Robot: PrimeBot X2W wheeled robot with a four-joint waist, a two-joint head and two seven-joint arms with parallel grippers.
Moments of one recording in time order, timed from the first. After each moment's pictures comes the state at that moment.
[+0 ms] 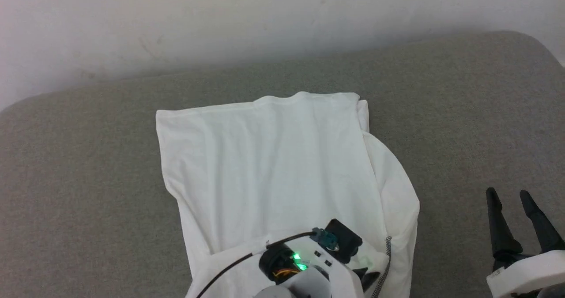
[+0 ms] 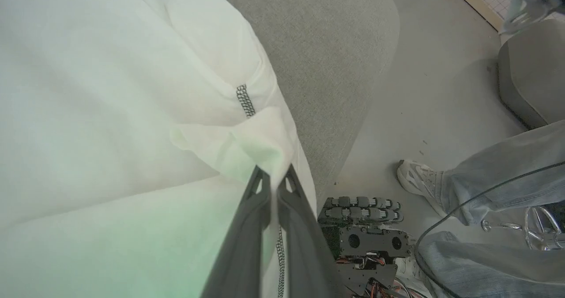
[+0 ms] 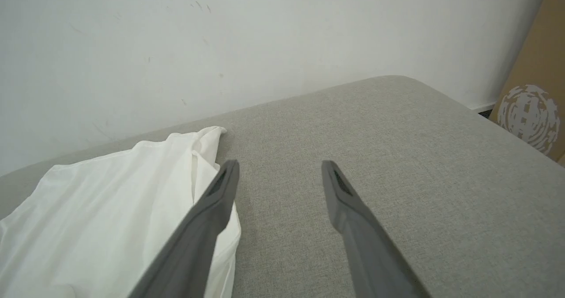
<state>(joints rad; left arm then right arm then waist) -0.27 0.12 -0.84 0.12 -0.56 -0.03 0.49 0.16 -0.05 -0.20 -0.20 0.30 0.13 0.10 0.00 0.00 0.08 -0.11</state>
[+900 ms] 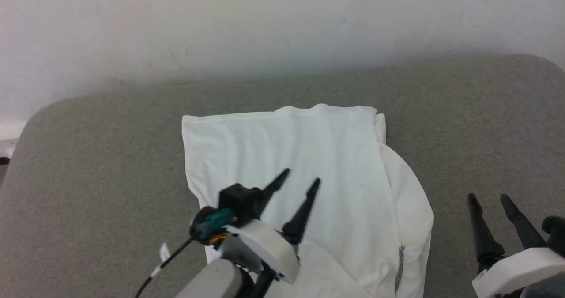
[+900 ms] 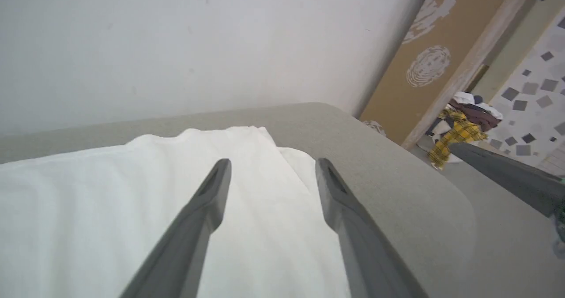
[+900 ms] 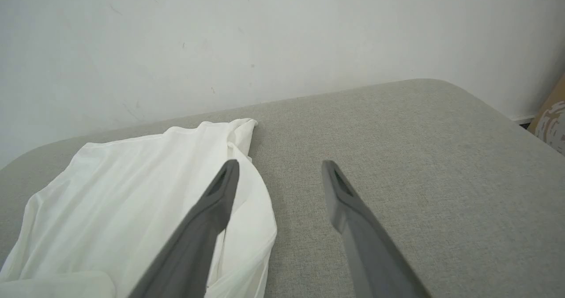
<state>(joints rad) -0.28 0.16 -0.68 0.13 -0.56 0.06 -0.04 0.16 -0.05 -0.15 -0.19 0.25 0.13 0.15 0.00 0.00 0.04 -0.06</state>
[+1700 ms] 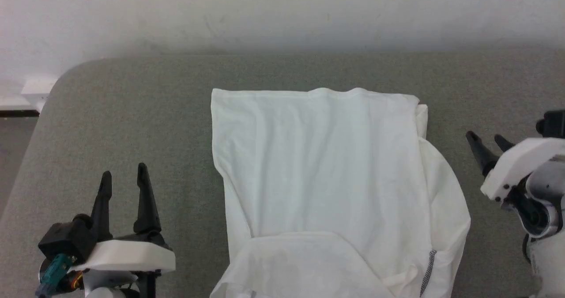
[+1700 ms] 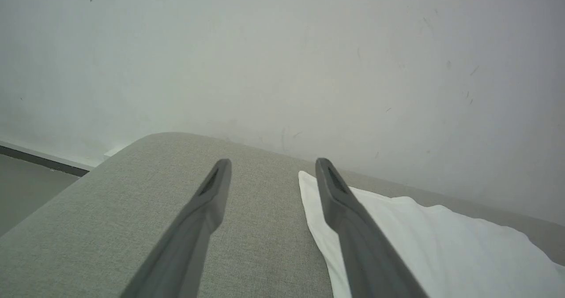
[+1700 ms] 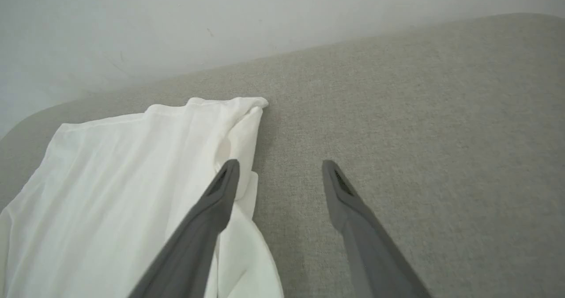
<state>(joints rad) 0.01 0.33 -0.20 -0.10 -0.57 0.31 -0.26 -0.33 -0.19 -0.16 0.33 0.39 0.13 0.38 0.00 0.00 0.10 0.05</state>
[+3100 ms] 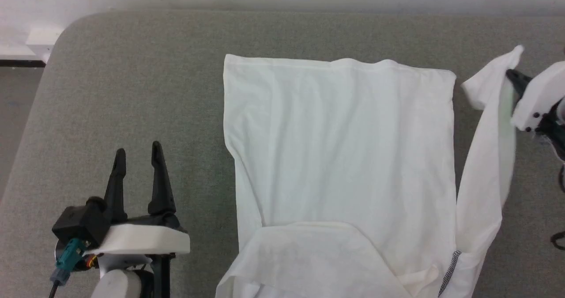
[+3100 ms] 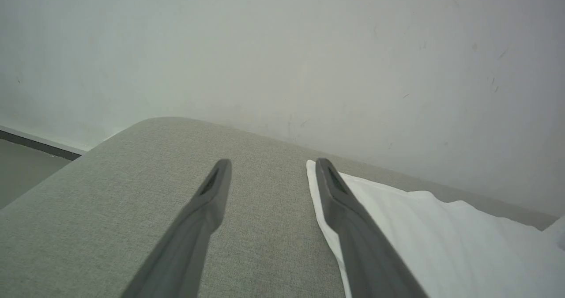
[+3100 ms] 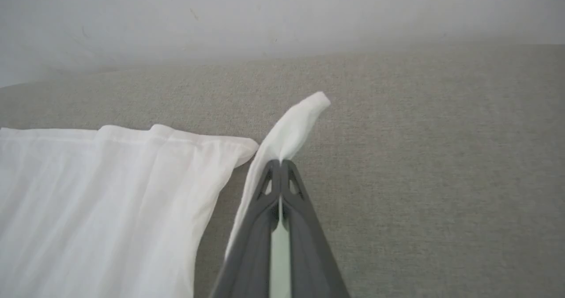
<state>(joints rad) -0.07 0.22 -0.16 -0.08 -0.48 0.23 -0.26 -0.77 -0.36 0.06 0.75 0.50 0.13 0.38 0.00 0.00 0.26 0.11</state>
